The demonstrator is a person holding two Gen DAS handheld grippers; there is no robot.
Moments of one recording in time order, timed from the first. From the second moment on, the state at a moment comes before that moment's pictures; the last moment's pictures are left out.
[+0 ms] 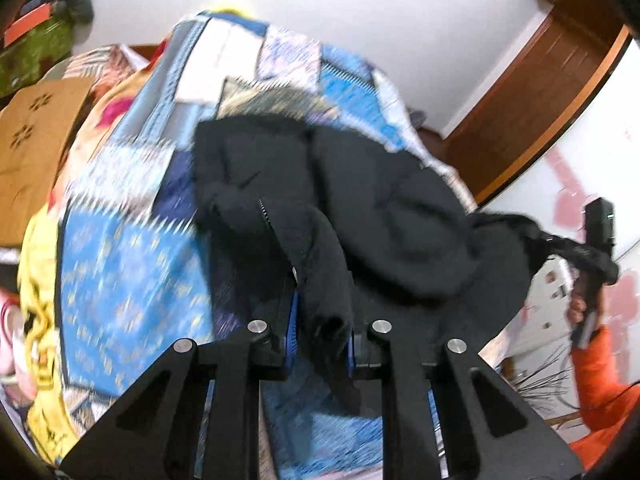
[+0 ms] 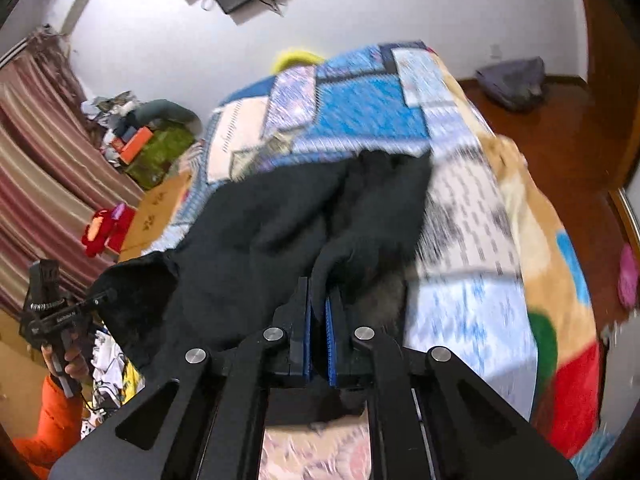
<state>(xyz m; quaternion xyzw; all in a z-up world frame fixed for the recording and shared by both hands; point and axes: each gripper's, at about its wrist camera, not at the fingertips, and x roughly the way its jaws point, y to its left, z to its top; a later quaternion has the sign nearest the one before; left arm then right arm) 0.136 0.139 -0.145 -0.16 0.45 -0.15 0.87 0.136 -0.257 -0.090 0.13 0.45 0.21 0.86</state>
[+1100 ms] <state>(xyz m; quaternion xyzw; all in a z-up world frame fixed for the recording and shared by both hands) 0.309 0.175 -0.173 -0.13 0.43 -0.03 0.89 0.273 -0.287 -0.088 0.11 0.45 0.14 0.87</state>
